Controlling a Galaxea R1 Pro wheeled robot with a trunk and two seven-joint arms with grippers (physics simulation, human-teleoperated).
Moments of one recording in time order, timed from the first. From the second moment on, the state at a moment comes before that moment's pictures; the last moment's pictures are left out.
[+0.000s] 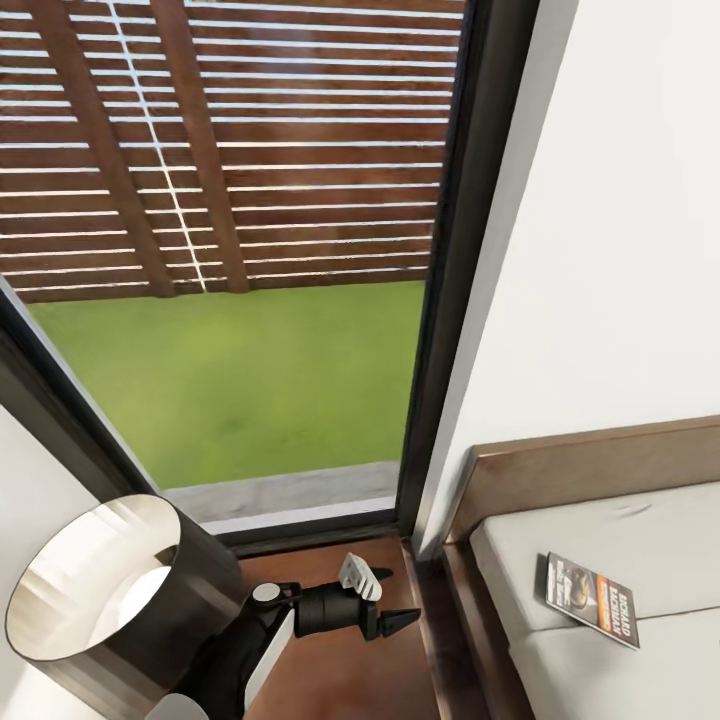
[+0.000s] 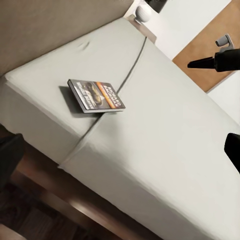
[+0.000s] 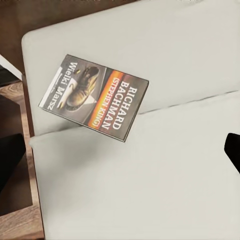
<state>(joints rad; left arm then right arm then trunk) -0.47 -0.11 -0.30 -0.77 0.11 0.09 -0.94 -0.39 -0.74 -0.68 -0.28 0.13 -0.06 0.90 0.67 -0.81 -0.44</state>
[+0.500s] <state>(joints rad) -0.47 -0.11 -0.30 -0.77 0.11 0.09 -0.94 -0.39 -0.73 -0.68 -0.28 0.13 -0.06 0.90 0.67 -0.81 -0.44</state>
